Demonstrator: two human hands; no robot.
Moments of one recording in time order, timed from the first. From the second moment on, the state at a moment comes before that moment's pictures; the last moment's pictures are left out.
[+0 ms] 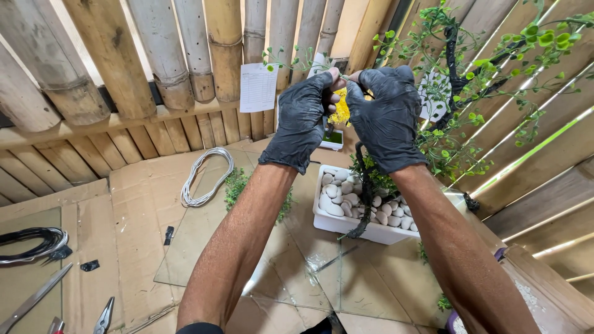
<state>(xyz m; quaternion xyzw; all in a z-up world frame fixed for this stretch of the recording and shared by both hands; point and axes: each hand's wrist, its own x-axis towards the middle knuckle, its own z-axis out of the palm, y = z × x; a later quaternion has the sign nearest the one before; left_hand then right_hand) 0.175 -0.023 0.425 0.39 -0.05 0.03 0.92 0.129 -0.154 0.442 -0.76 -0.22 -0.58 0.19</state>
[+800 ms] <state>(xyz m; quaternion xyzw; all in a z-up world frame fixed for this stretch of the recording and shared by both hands) 0.175 -0.042 0.423 0.38 -0.01 0.06 0.92 0.132 -0.163 0.444 -0.75 -0.25 -0.58 0.20</state>
